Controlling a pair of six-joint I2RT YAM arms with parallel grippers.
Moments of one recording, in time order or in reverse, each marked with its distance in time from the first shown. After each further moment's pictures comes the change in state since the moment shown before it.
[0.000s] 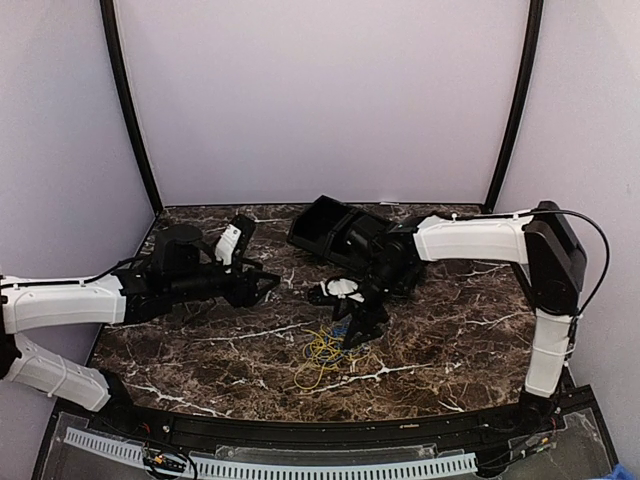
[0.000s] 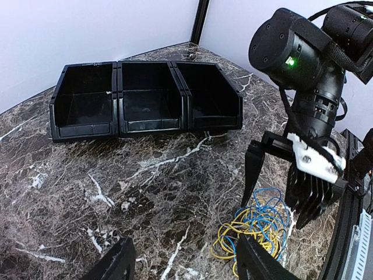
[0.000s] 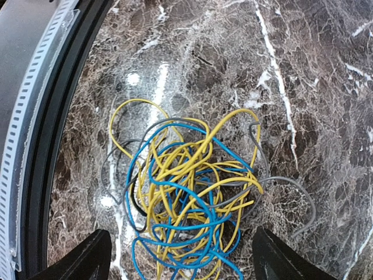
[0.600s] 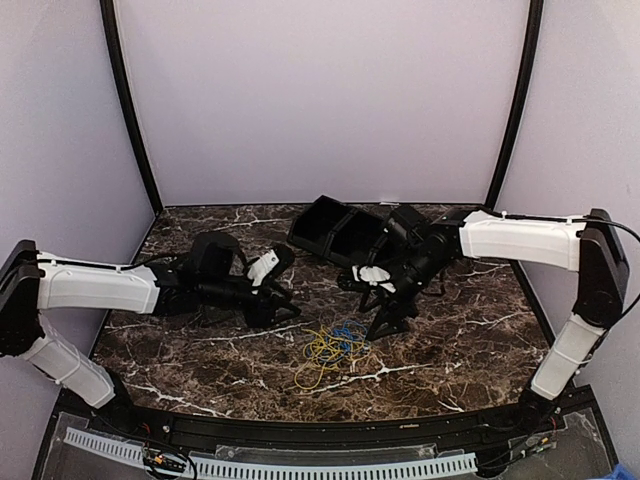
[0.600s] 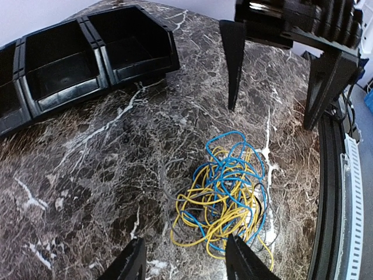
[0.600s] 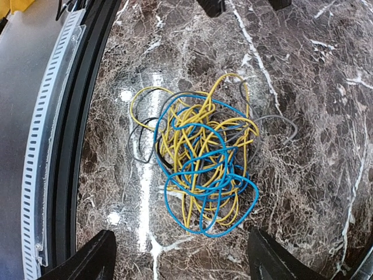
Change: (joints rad) left arm -0.034 0.203 0.080 -0.081 0.239 0.201; right arm -0.074 -0.256 -0.179 -0.007 -0.019 0.075
